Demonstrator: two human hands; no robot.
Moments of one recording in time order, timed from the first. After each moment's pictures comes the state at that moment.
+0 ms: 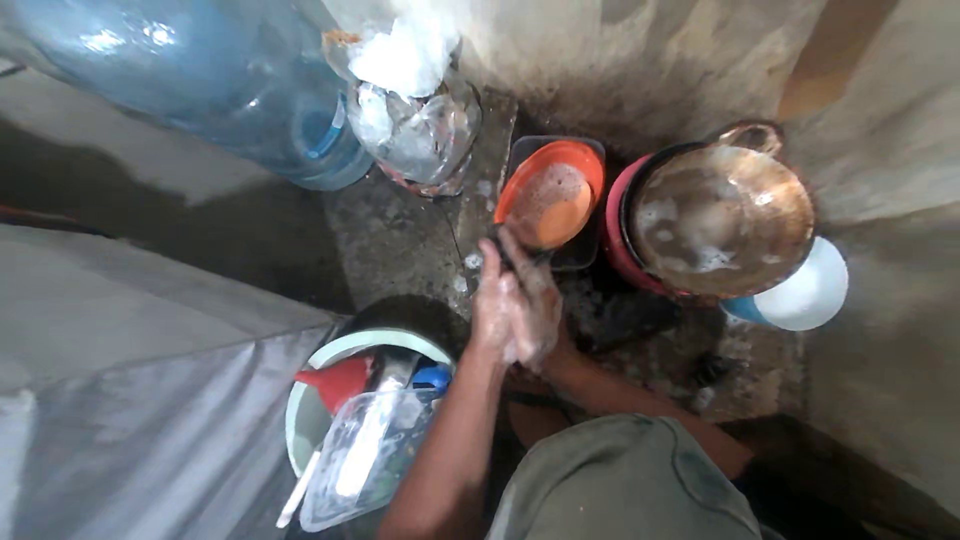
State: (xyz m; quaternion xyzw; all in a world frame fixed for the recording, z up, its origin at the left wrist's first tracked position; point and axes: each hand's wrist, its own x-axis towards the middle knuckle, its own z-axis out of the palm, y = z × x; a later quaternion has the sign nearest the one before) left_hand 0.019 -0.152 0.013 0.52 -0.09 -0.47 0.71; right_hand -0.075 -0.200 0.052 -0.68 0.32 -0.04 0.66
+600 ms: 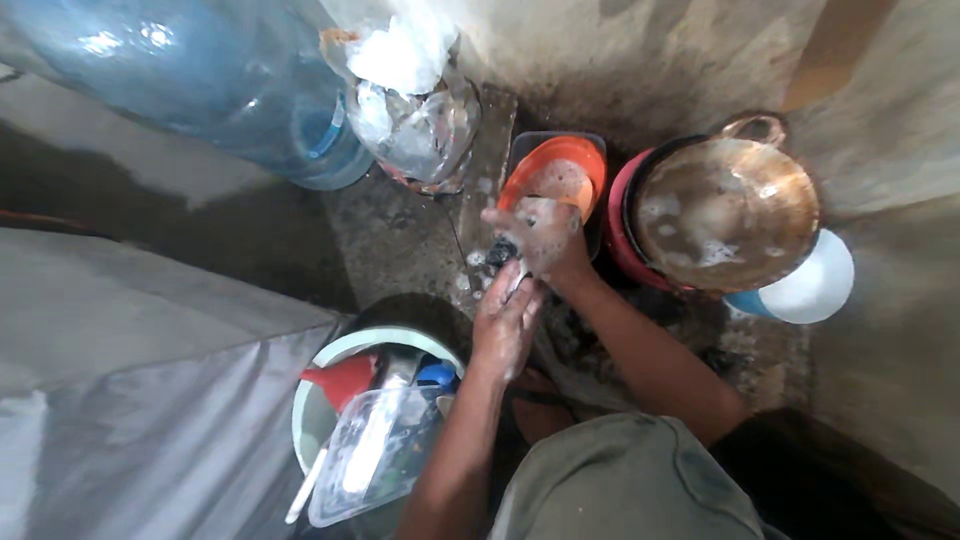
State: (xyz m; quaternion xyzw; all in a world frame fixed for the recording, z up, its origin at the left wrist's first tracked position) left_hand 0.004 -0.125 -0.012 0.52 -0.08 -0.46 0.72; right_hand -0.003 -0.273 0.006 -0.78 0.35 -0.16 0.49
